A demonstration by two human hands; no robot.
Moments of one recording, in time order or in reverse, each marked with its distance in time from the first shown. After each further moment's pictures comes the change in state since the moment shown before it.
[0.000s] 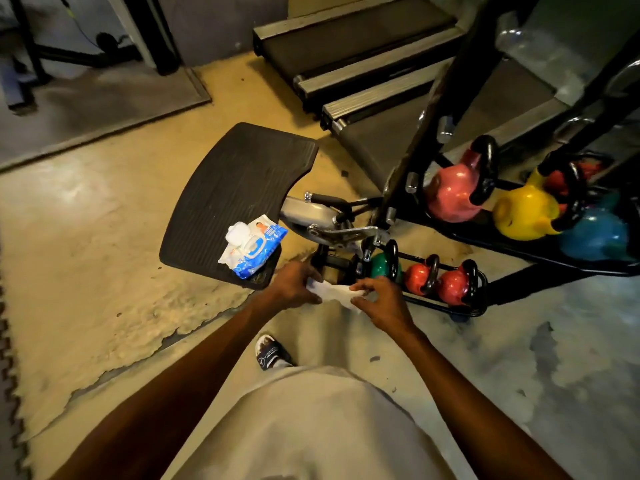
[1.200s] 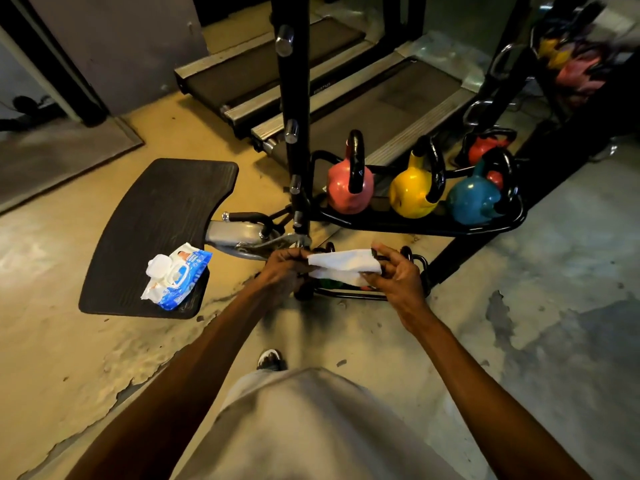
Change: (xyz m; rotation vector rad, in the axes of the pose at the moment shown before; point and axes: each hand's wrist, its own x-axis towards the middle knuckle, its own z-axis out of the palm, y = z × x) left_hand 0.047 0.177 0.091 -1.015 -0.080 -0.068; right_hand -0.062 0.112 -0.172 0.767 0.314 0.041
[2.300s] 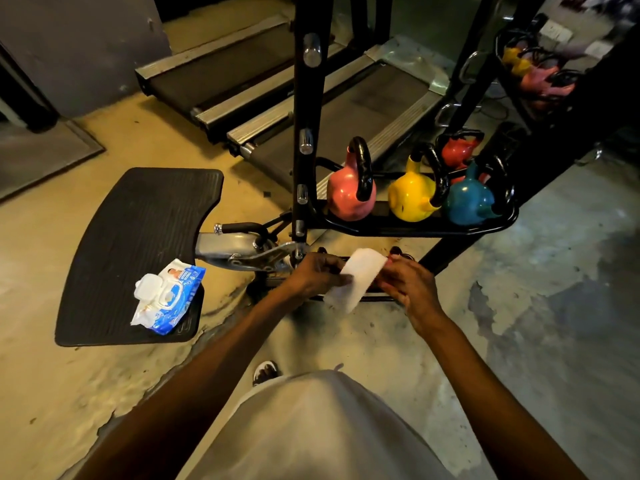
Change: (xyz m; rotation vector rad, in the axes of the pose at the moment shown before) left_hand 0.018 0.023 -0.004 0.480 -0.275 0.141; right_hand -0.002 -0.024 0.037 0.195 0.291 0.223
